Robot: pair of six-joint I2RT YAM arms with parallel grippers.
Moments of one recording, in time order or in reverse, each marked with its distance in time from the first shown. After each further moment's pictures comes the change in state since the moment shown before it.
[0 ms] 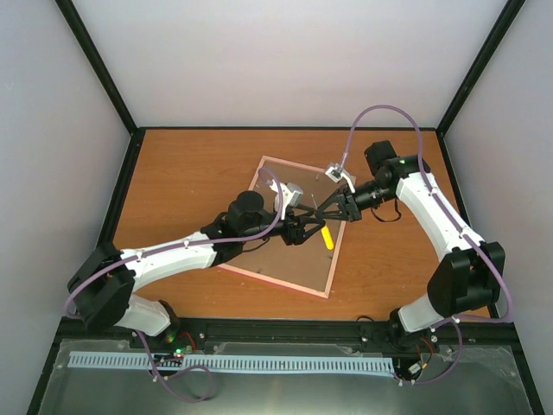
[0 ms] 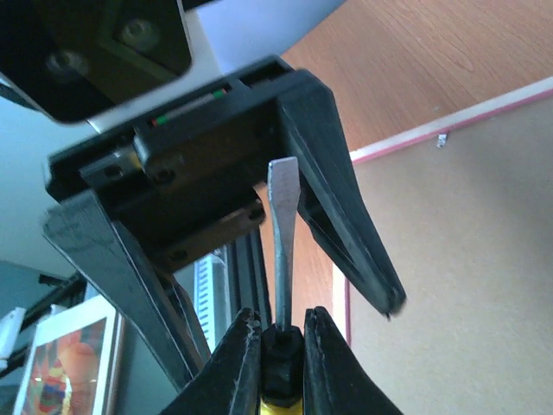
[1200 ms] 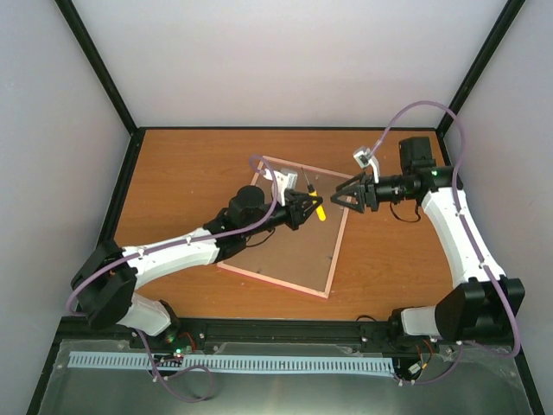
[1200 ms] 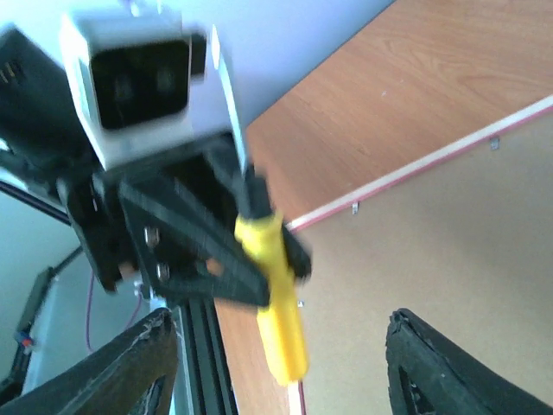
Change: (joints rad) left arm -0.003 0.042 0.038 0.100 -0.113 -0.158; right arm -0.158 -0.136 -0.028 0.228 -0.040 0.266
